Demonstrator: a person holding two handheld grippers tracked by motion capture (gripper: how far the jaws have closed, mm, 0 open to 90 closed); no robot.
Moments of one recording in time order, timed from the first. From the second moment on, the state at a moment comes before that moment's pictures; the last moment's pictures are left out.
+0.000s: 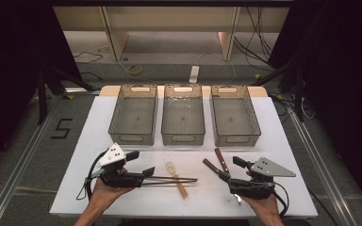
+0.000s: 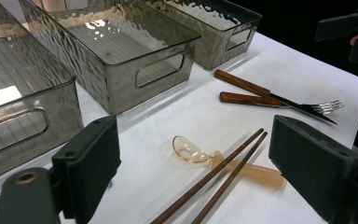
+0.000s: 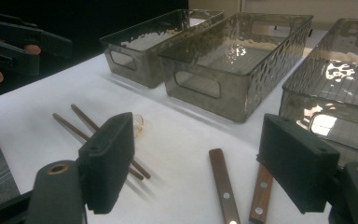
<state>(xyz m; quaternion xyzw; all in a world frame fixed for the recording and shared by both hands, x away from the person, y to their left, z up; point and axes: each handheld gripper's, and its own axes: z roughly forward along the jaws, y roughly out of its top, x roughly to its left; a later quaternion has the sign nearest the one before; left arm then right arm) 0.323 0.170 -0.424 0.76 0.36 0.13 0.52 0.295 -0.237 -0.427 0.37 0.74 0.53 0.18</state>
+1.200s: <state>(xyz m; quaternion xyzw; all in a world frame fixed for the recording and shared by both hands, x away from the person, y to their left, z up) 0.351 0.137 -0.411 0.88 0.31 0.08 0.36 0.298 -0.238 -0.429 0.38 0.74 0.52 0.18</state>
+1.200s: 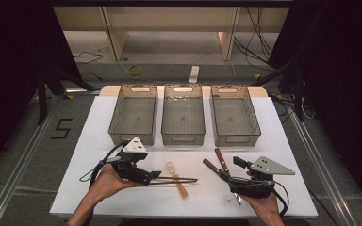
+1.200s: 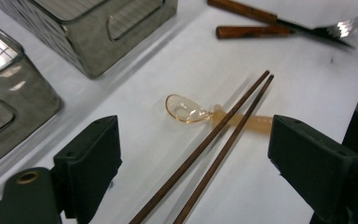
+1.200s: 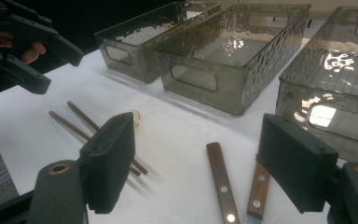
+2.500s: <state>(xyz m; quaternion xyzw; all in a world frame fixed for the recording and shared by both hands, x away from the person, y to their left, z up) 0.346 0.111 -0.450 0.97 0.19 0.05 0.16 0.300 -0.239 -0.430 0.38 0.74 0.53 0.15</state>
